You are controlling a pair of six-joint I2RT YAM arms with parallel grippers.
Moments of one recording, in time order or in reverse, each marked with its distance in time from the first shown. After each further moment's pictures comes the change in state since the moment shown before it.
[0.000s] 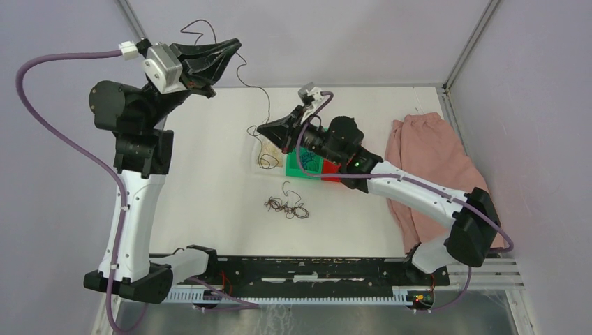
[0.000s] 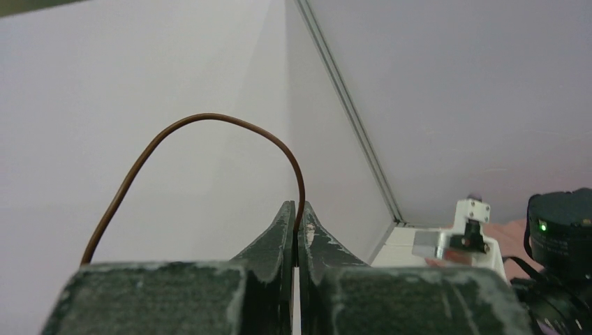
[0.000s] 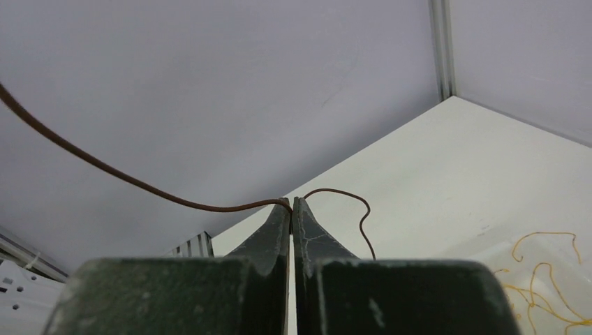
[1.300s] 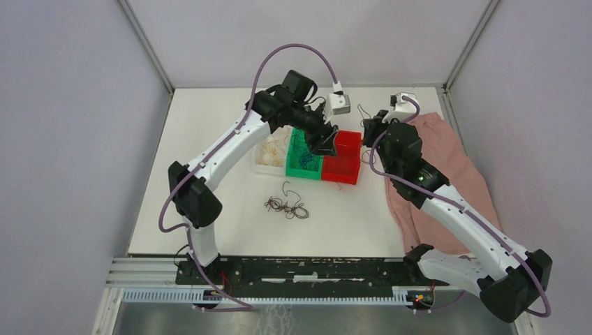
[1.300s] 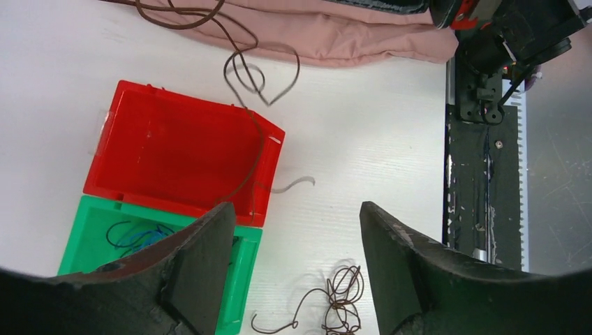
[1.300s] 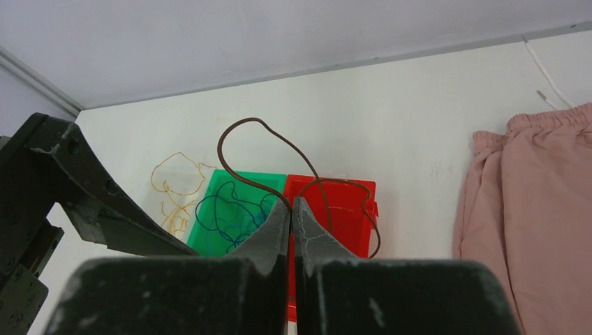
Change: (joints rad) left arm -0.473 0.677 0.238 -1.056 -0.044 0.412; right arm -0.311 -0.455 -0.256 -0.540 0.670 -0.031
